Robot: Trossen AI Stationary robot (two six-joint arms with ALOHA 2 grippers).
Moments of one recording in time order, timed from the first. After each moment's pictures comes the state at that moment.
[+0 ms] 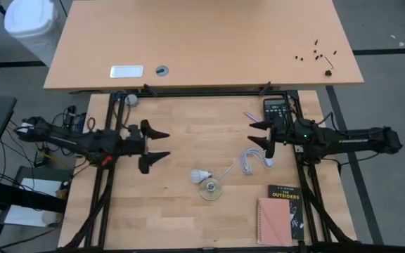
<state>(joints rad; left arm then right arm) -0.22 0.78 0.53 0.28 -0.34 -0.16 -0.08 0.59 0.33 0.14 0.13 0.19</state>
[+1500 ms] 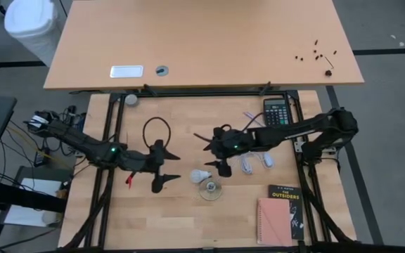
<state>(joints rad) -0.38 1.07 0.65 0.01 -0.37 -0.29 0.07 1.58 1.05 -0.09 -0.01 -0.02</state>
